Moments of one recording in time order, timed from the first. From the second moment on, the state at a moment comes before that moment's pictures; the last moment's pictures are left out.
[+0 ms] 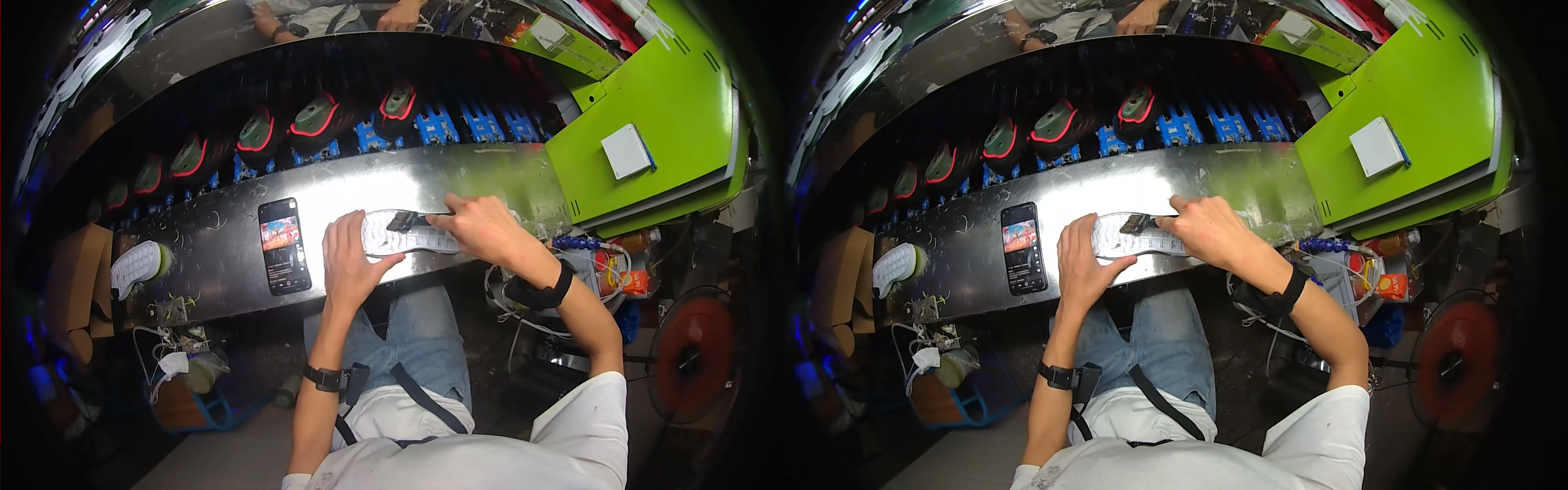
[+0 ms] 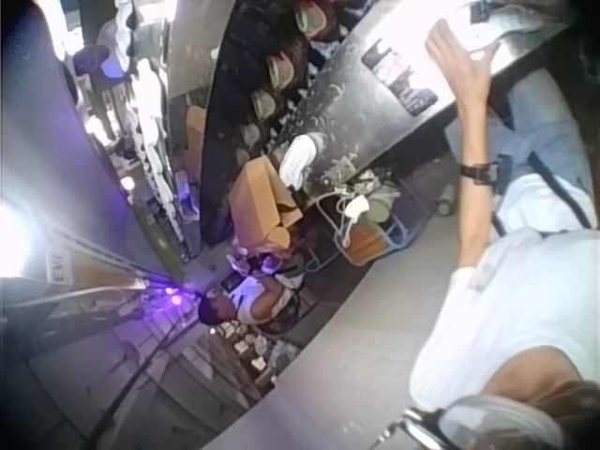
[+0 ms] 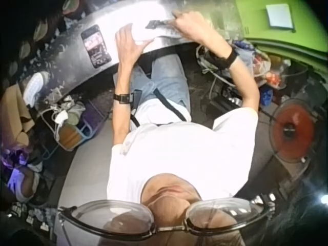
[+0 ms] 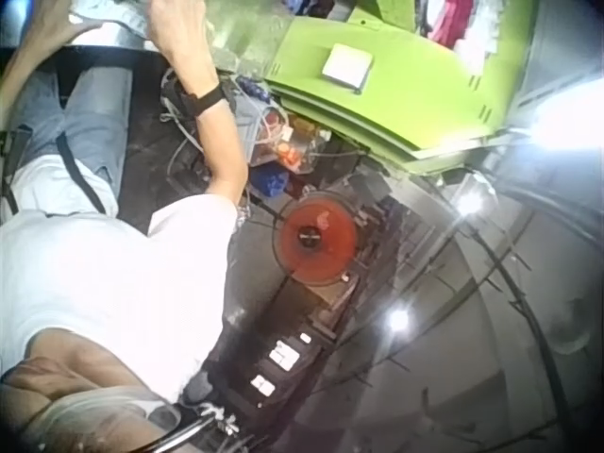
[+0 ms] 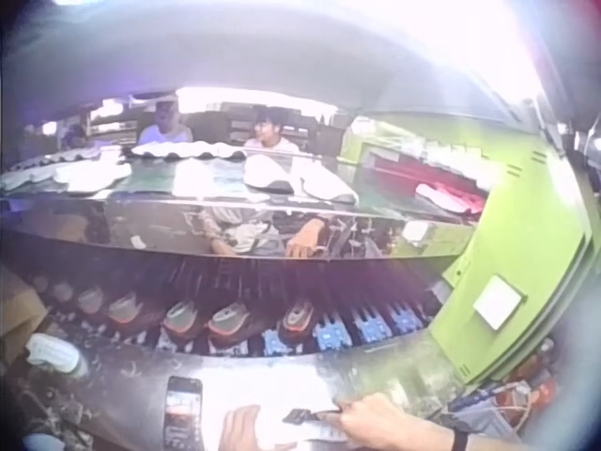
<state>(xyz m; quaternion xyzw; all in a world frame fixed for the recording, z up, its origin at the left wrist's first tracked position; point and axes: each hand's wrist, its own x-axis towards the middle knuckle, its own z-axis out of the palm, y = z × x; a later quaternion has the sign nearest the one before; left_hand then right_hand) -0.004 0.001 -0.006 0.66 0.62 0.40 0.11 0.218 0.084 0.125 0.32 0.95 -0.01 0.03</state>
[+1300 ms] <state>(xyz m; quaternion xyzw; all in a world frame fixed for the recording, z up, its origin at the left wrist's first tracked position) 0.000 -0.003 -0.002 0.65 0.64 0.40 0.08 0.238 -0.026 0.105 0.58 0.81 -0.05 -0.01</state>
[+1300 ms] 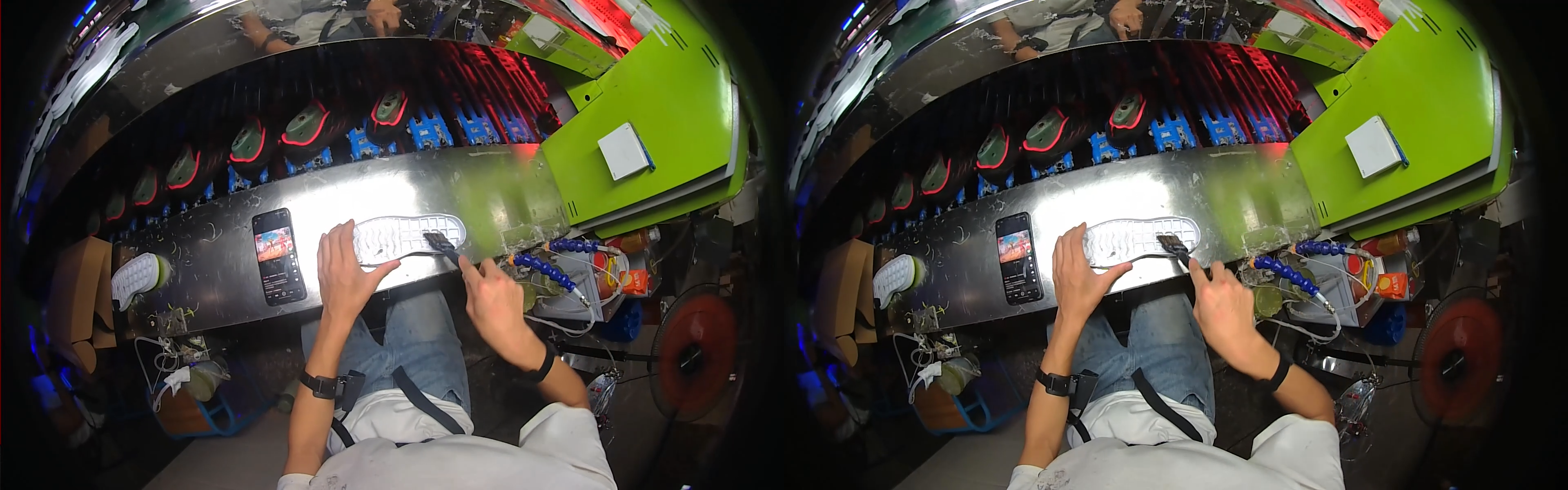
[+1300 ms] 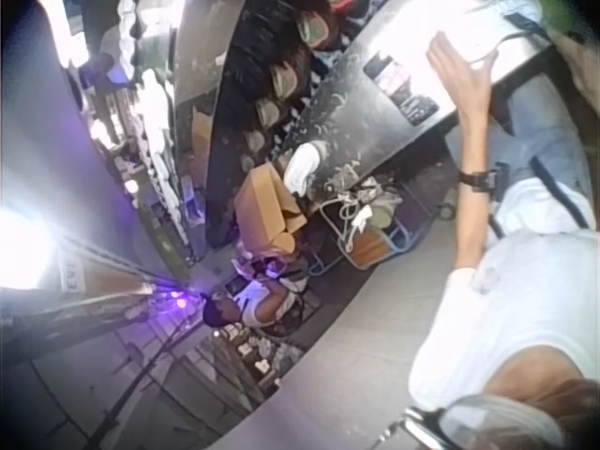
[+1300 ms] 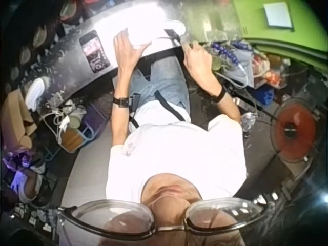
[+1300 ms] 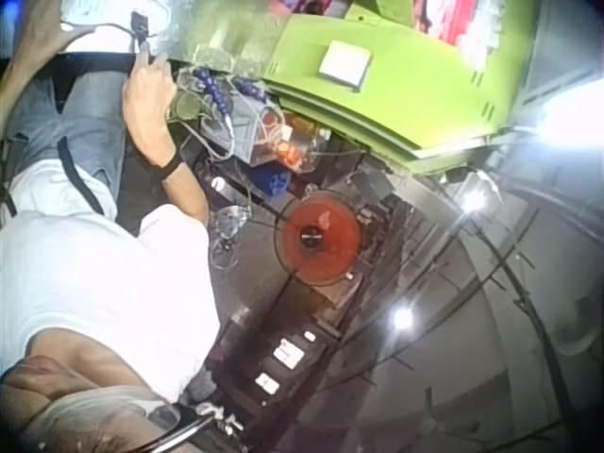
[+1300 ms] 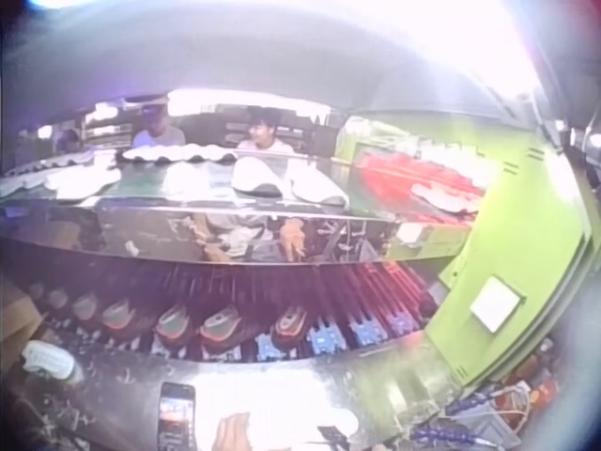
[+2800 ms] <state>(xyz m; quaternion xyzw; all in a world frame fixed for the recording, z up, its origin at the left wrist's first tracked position) -0.003 -0.002 -0.005 0.66 0.63 0.40 0.08 0.253 0.080 0.167 0.41 0.90 -0.15 -0.06</state>
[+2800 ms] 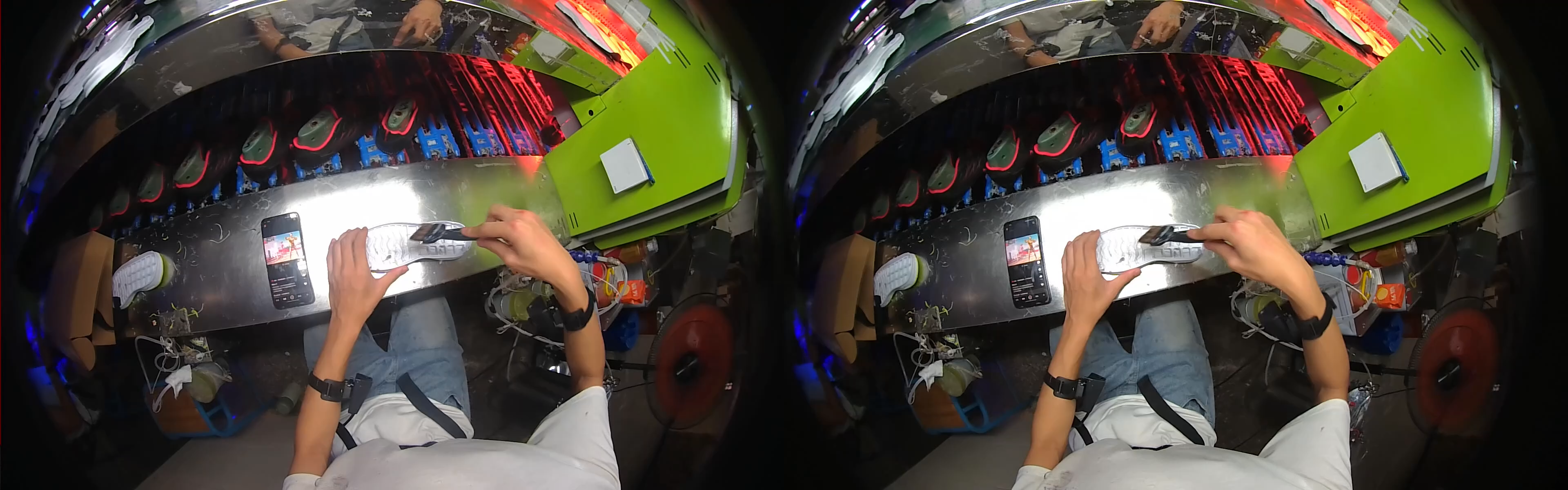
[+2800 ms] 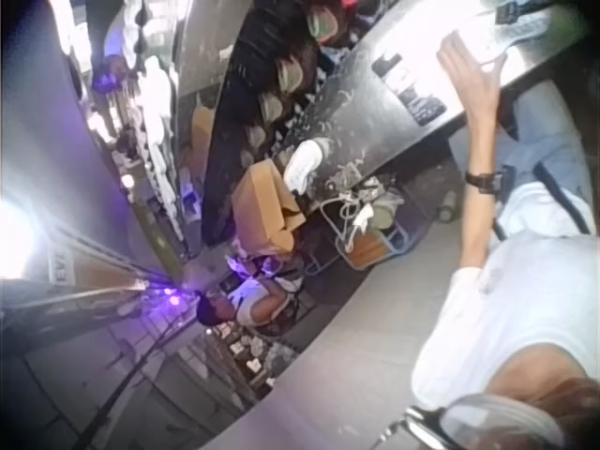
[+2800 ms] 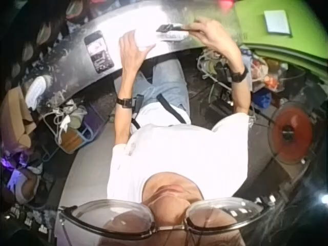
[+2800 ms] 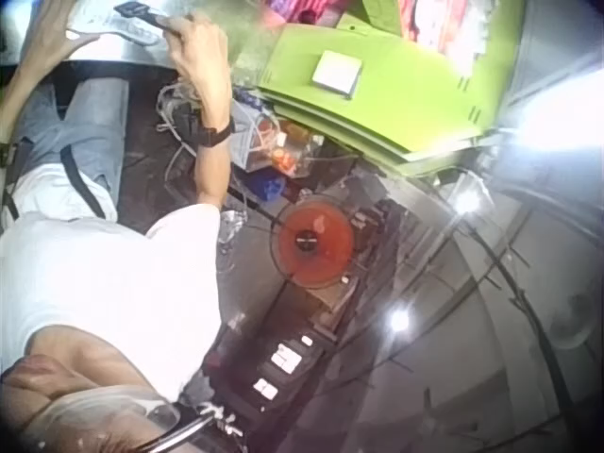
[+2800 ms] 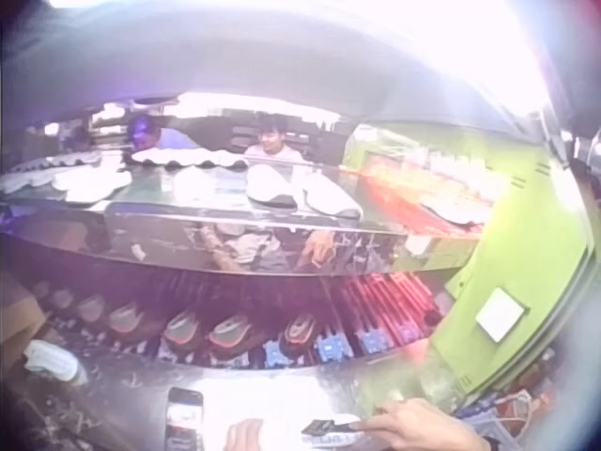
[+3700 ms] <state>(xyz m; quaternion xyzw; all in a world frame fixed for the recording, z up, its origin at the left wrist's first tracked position) -0.003 -0.001 0.000 0.66 0.63 0.40 0.07 0.267 0.095 0.164 0.49 0.85 -0.15 0.14</state>
